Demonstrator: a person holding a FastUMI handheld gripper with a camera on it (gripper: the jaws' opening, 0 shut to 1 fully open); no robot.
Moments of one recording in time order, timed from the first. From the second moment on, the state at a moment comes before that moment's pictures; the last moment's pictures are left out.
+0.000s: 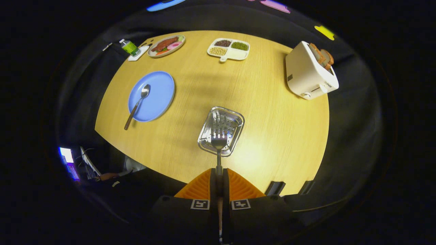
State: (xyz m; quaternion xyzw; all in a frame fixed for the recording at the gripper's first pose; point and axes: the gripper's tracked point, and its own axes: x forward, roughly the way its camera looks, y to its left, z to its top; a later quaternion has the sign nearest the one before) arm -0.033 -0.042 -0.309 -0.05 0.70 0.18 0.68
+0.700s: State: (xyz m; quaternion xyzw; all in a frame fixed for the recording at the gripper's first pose) arm -0.011 -0.033 -0.364 -0.16 0.82 0.19 0.52
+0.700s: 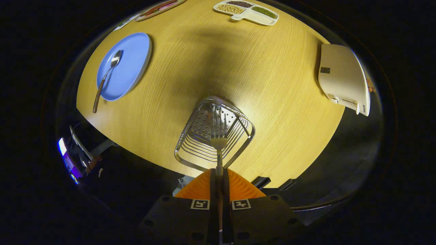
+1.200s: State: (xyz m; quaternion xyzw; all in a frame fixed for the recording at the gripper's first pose) arm -0.004 -0.030 -0.361 -0.15 0.82 0.20 0.52
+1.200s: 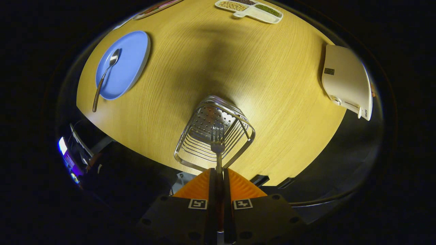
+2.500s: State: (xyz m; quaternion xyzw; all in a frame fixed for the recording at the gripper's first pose) arm 0.009 0.215 -0.279 0.08 0.62 0.28 0.73
